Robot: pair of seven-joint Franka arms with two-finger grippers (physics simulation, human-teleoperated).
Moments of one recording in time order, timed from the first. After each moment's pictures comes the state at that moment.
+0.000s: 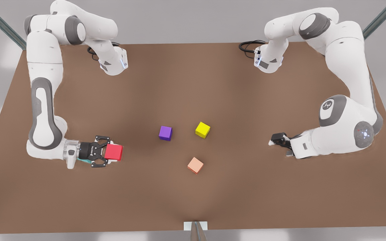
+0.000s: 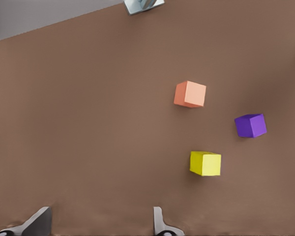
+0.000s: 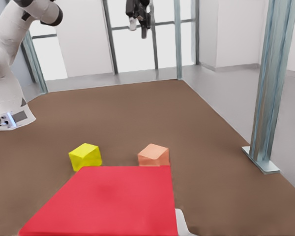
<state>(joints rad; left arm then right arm) 0.11 0.54 -0.49 -1.17 0.15 1.51 0.12 -0.04 0.51 -0.10 -1.68 1.09 1.72 -2.07</state>
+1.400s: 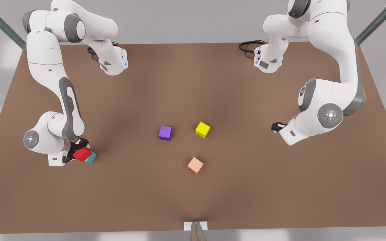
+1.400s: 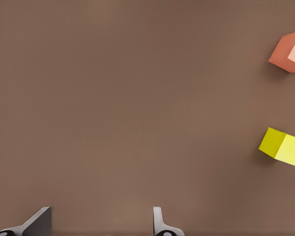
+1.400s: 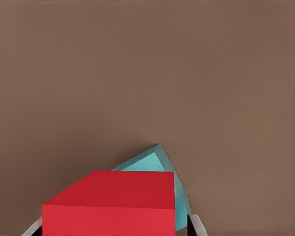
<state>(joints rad) -0.11 0.34 -0.11 -1.46 0.04 1.60 -0.01 0.01 0.51 -0.15 -1.84 0.21 2.25 -1.03</state>
